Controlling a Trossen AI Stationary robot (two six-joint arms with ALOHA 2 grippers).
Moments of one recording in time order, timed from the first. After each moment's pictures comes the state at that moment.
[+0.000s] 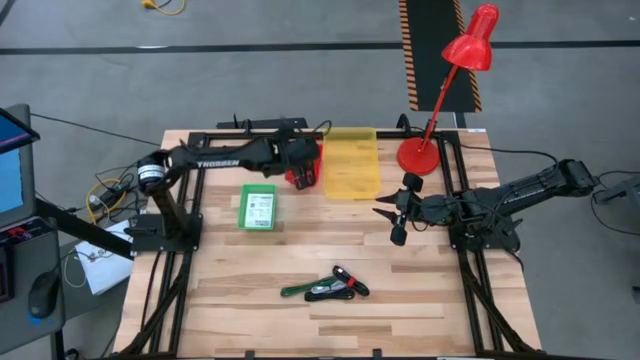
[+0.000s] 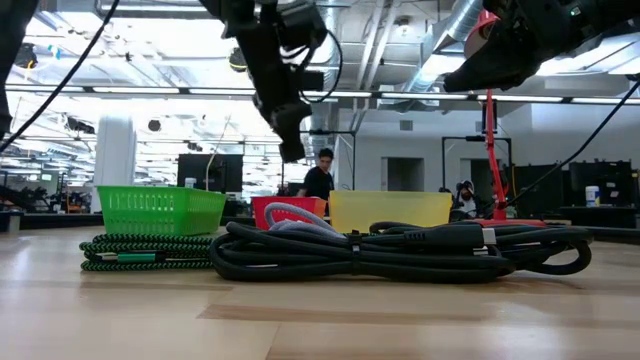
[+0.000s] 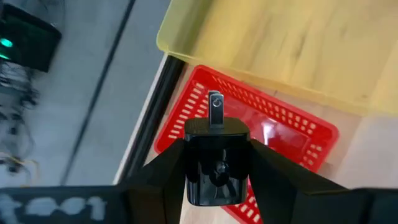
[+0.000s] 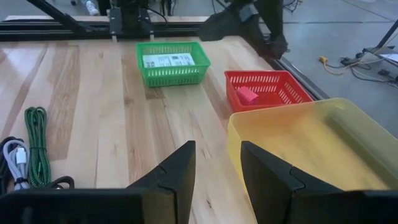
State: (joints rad) left arm 0.31 1.75 1.39 -0.62 -0.47 0.12; right arm 0.23 0.91 0.53 -0.10 0.50 0.10
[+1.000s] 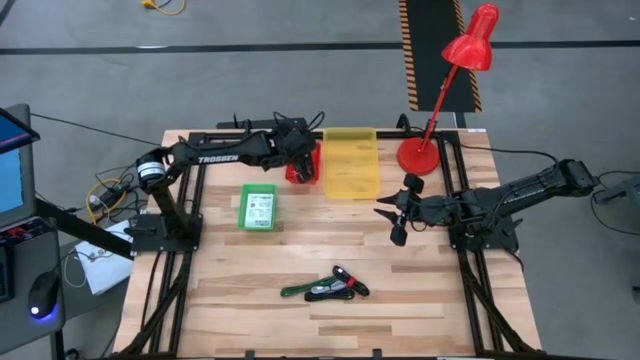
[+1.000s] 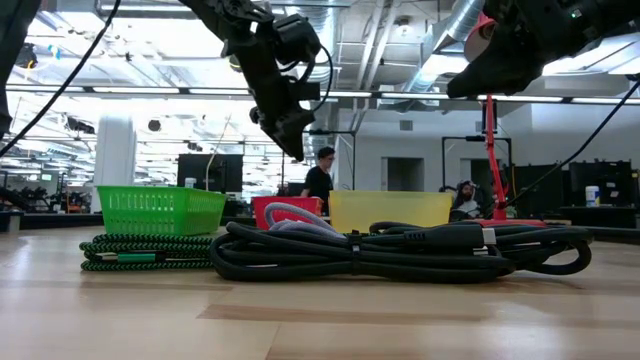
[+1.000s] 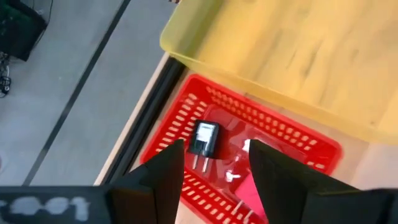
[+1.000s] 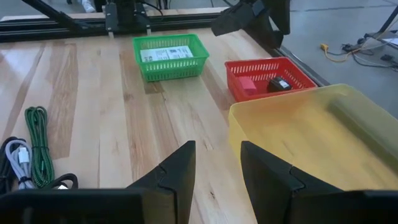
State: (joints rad) left arm 0.38 1.76 1.34 -0.50 -0.38 0.08; right arm 0.23 0.90 0.53 -0.14 0.50 0.16
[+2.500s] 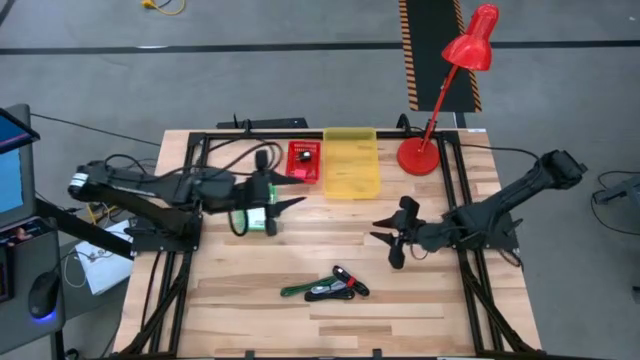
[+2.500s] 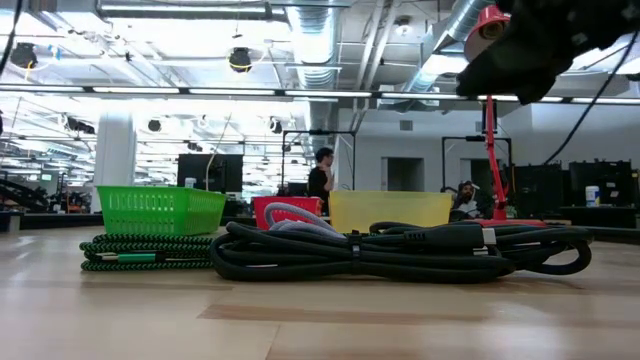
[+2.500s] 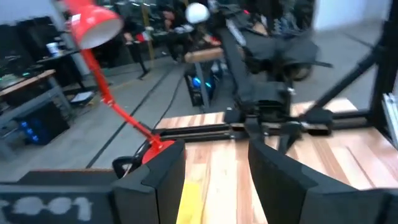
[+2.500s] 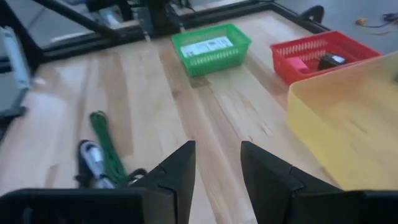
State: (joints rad) left arm -0.15 1.16 1.08 -0.03 -0.36 0.17; right arm 0.46 1.06 0.54 -0.04 0.62 0.44
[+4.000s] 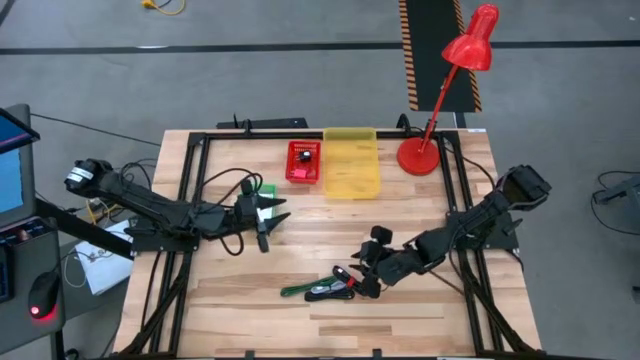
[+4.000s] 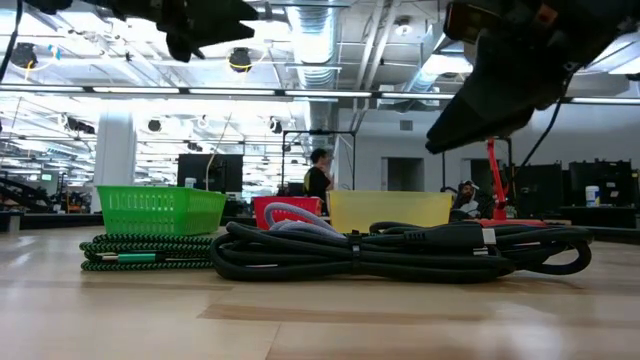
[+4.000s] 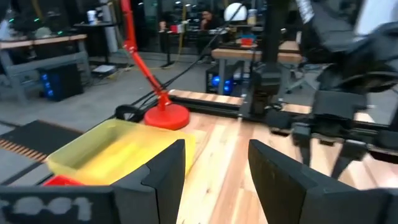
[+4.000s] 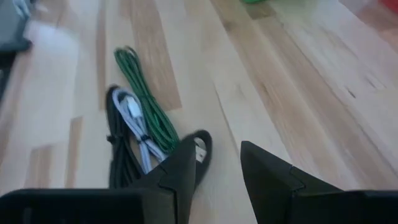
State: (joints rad) left arm -0.30 1.06 0.52 0.49 -0.64 -0.07; right arm 0.52 1.56 0.78 -0.03 0.47 0.57
